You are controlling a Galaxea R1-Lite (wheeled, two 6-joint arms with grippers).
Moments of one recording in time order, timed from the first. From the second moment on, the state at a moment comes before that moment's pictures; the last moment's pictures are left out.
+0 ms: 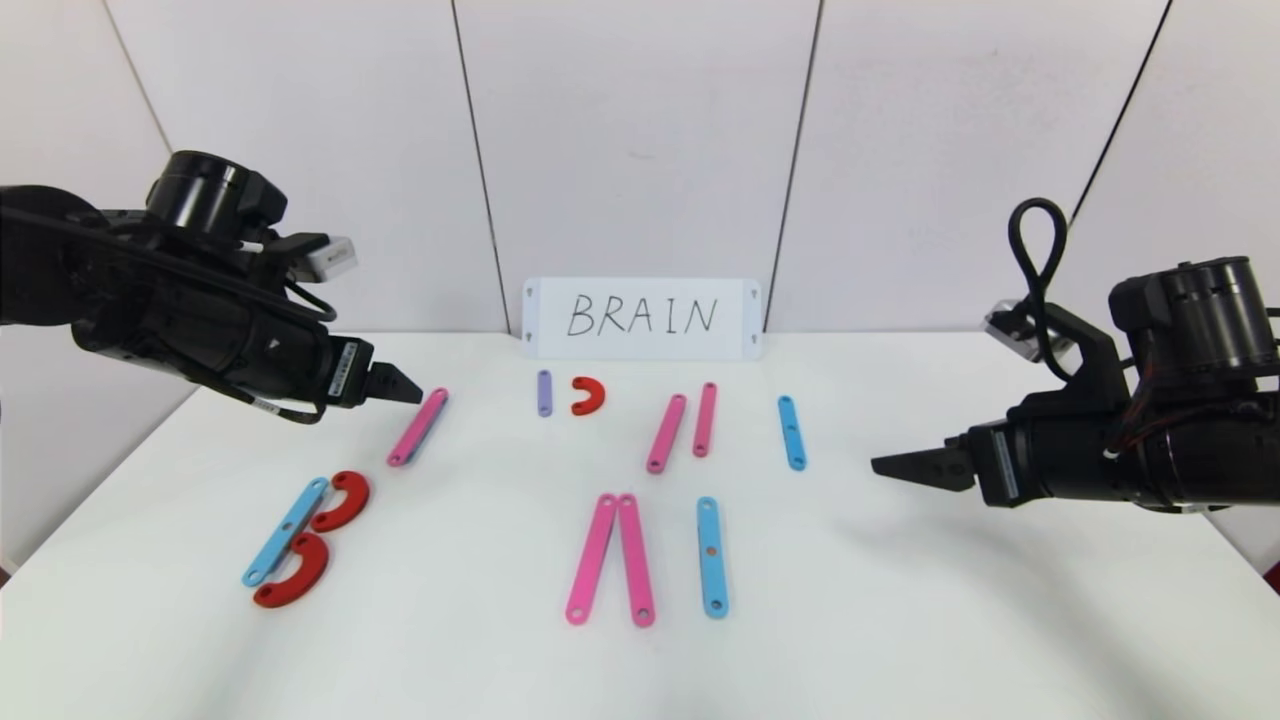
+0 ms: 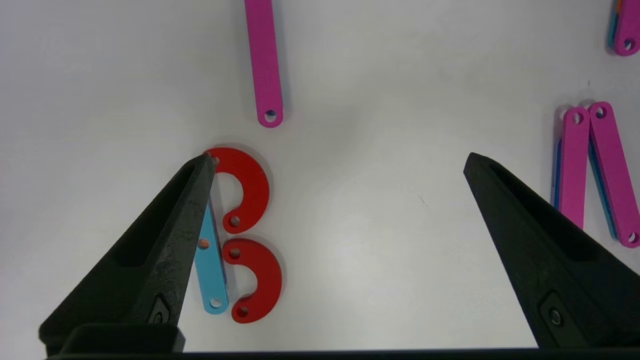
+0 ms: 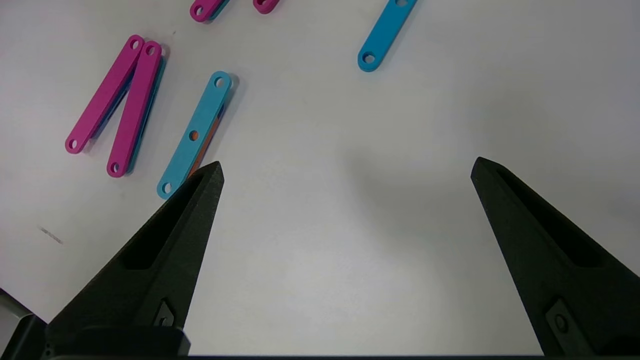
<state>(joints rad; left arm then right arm) -0.11 1.73 -1.37 0.44 -0.11 0.05 0.20 1.59 -0.86 -0.02 0.34 0.01</state>
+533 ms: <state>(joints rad) -0.07 1.98 -1.61 0.46 -0.10 0.05 0.20 1.60 -0.86 -0.02 0.34 0.00</state>
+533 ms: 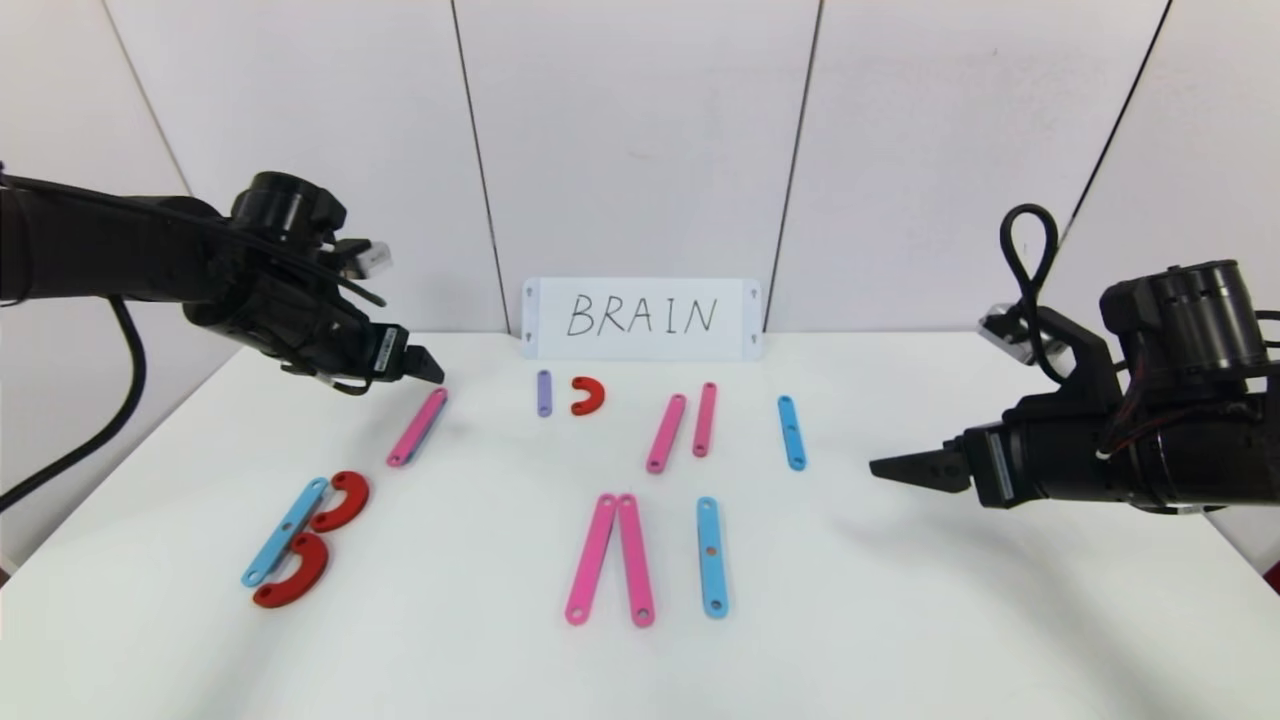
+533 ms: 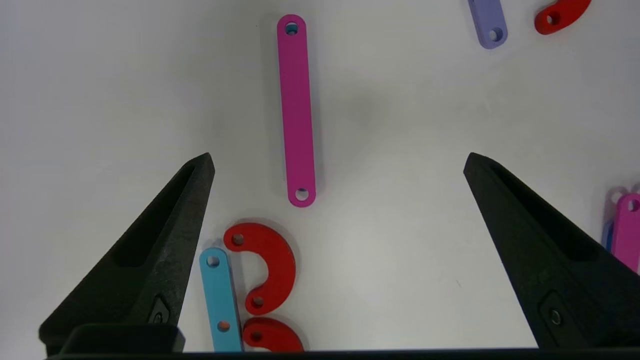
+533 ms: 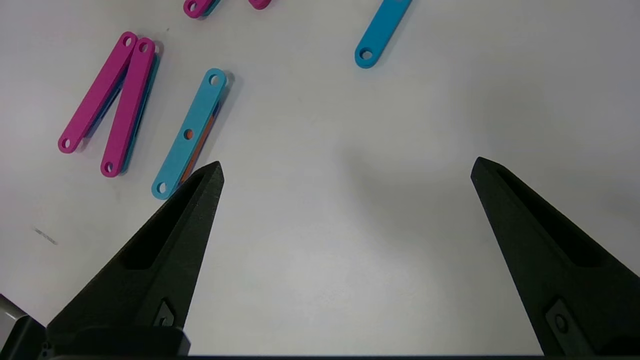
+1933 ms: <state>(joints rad) -0.07 2.25 -1.71 0.46 -0.04 0.04 0.20 1.62 -0.86 -0.02 0.34 0.00</state>
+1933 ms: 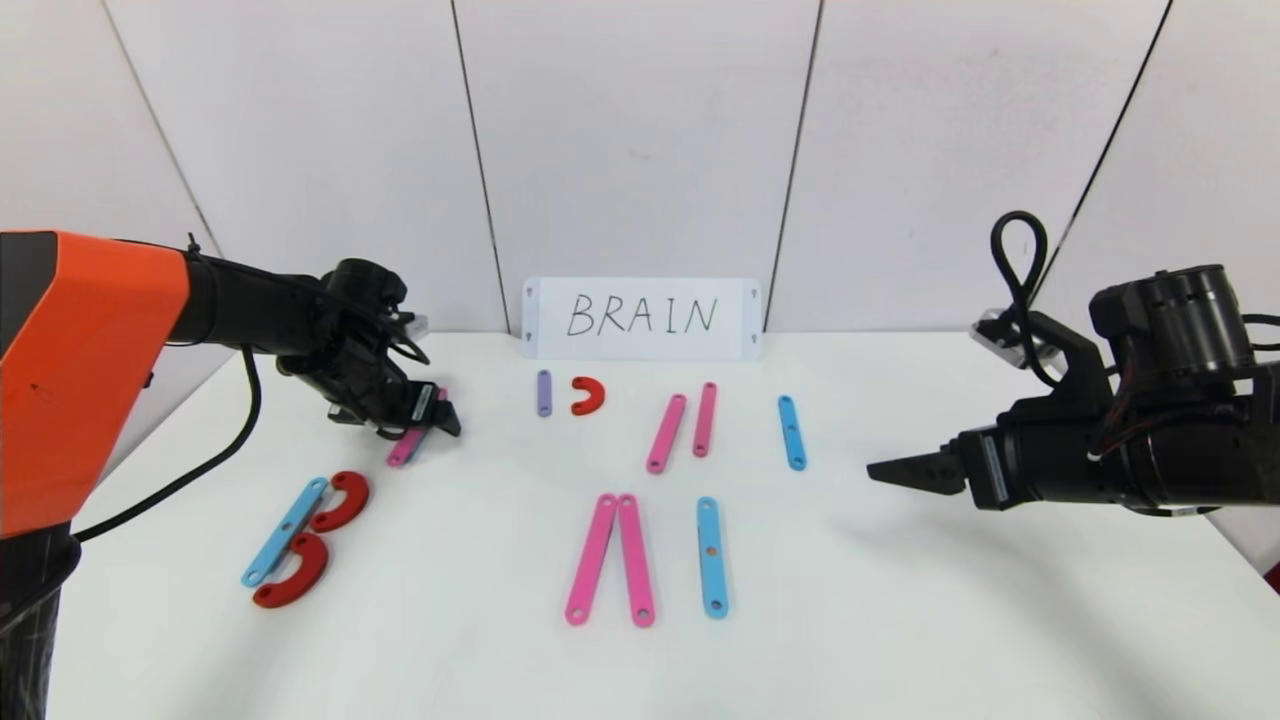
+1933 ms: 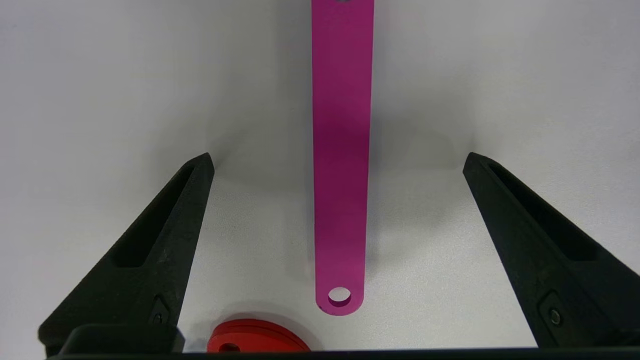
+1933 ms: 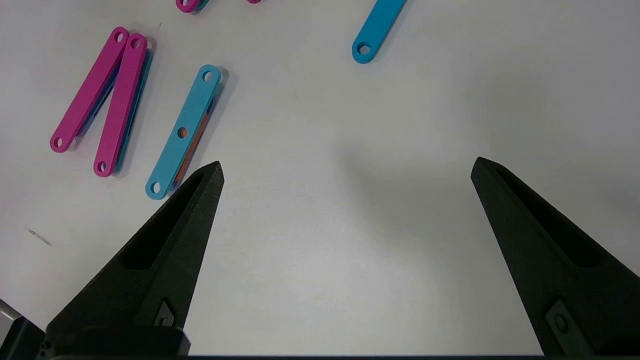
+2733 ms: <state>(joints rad) -0.07 2.25 -1.71 0.46 -0.03 0.04 0.20 1.62 -0.86 -0.02 0.34 0.00</state>
